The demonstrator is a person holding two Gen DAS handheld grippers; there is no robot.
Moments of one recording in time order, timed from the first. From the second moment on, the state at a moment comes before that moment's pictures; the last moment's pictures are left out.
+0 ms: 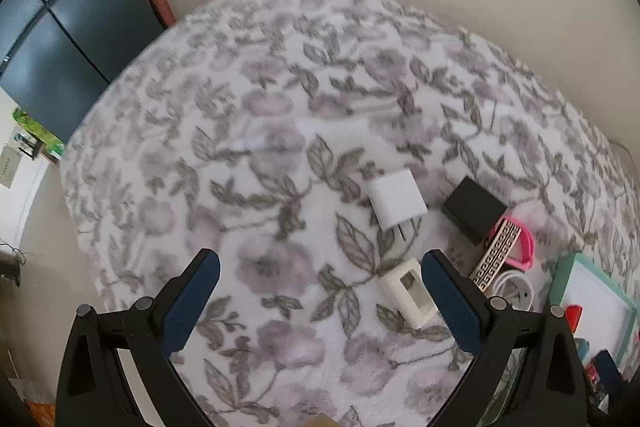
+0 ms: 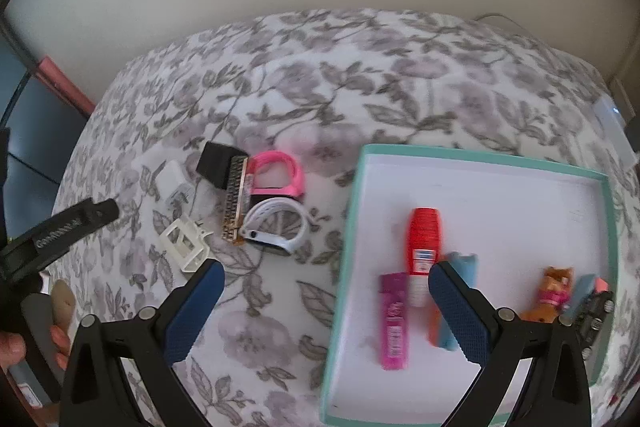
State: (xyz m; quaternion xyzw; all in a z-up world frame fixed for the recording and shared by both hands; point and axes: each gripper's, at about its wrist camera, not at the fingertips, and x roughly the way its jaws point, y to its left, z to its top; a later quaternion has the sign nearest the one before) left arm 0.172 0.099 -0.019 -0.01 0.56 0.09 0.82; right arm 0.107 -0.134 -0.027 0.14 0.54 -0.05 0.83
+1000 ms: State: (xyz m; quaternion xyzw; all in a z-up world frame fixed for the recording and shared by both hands) left arm 0.177 0.073 -0.103 -0.02 0.66 0.04 0.75; right arm 0.137 -0.103 -0.057 0.12 0.55 -0.01 0.83
